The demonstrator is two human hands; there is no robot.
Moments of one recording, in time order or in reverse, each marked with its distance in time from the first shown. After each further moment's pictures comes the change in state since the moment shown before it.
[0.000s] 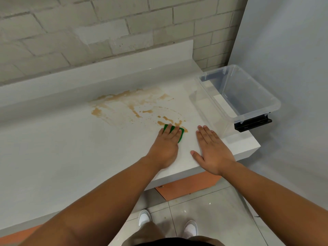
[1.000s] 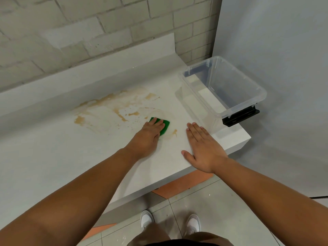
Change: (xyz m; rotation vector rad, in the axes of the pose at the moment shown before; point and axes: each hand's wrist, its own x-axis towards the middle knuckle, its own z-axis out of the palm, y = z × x) left_hand 0.031 -0.050 -0.008 -0.236 0.039 0.110; right_hand -0.001 0.001 0.000 0.025 0.003 0.000
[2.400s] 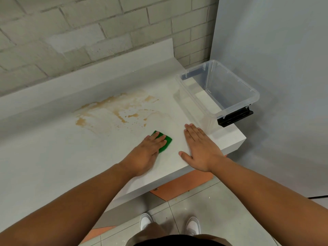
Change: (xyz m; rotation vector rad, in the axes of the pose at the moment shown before) left_hand -0.049 0.010 0.005 0.018 -0.085 0.162; right_hand -0.001 0.002 0.000 0.057 0.010 -0.010
